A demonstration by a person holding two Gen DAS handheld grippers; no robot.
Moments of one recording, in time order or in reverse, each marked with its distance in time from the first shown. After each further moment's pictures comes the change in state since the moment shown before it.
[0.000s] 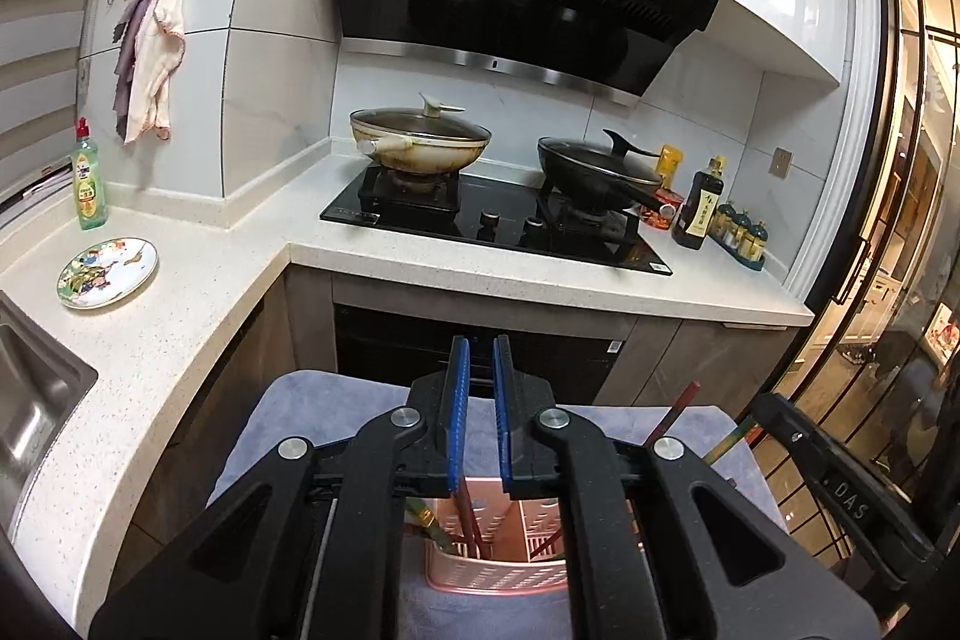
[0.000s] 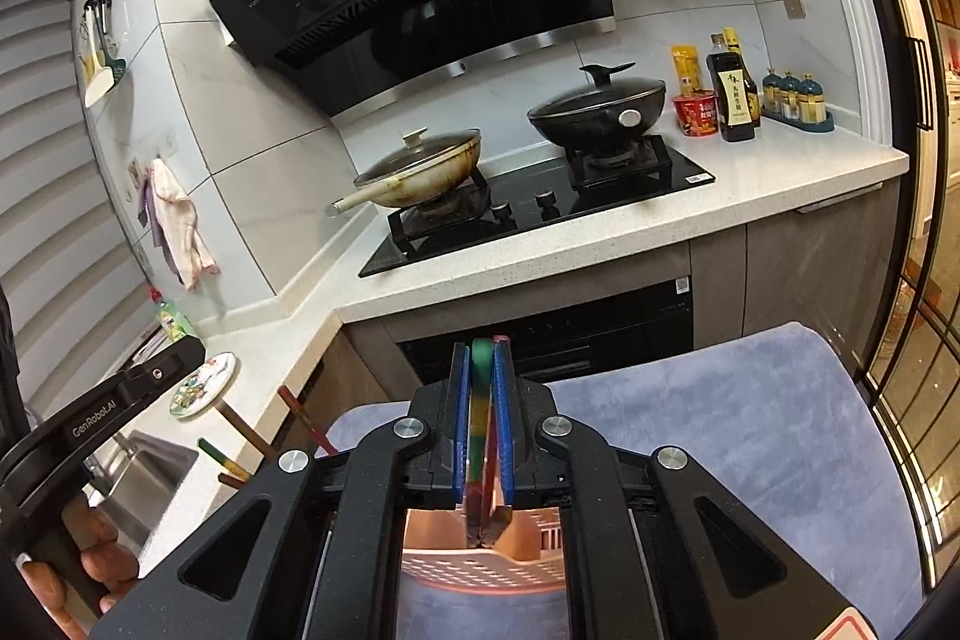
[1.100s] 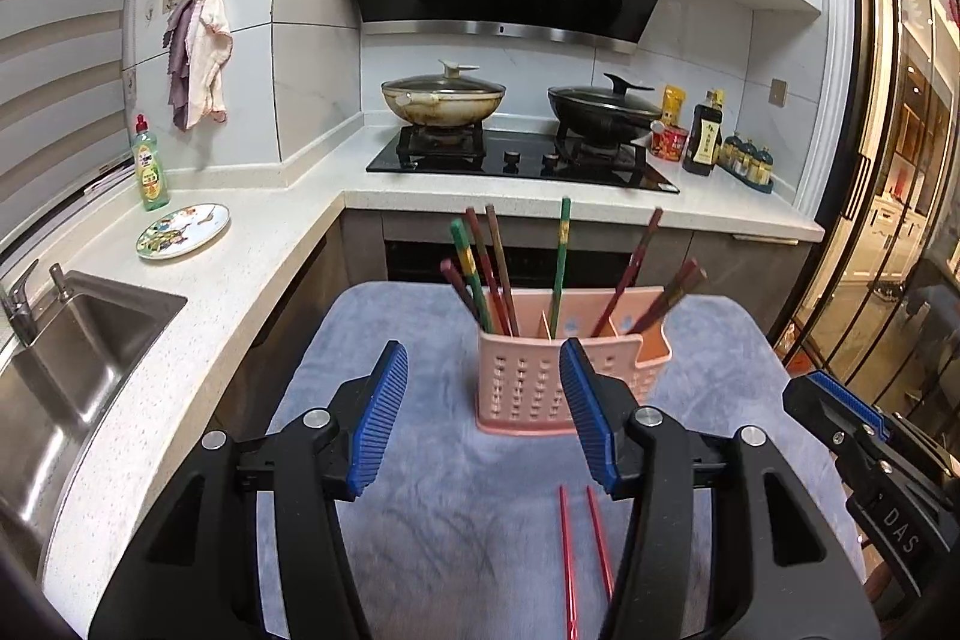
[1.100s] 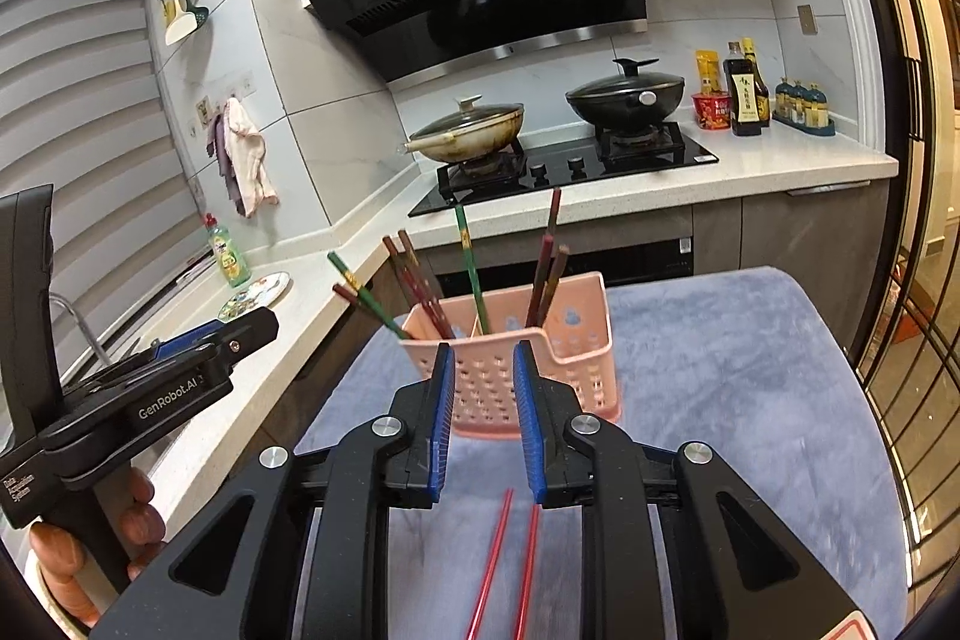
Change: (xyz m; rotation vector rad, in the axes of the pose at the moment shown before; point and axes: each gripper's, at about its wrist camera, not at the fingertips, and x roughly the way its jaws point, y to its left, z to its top) left arm -0.112 -0.011 -0.085 0.100 0.079 0.094; right arm -0.132 0.031 -0.100 -0.099 0.058 0.048
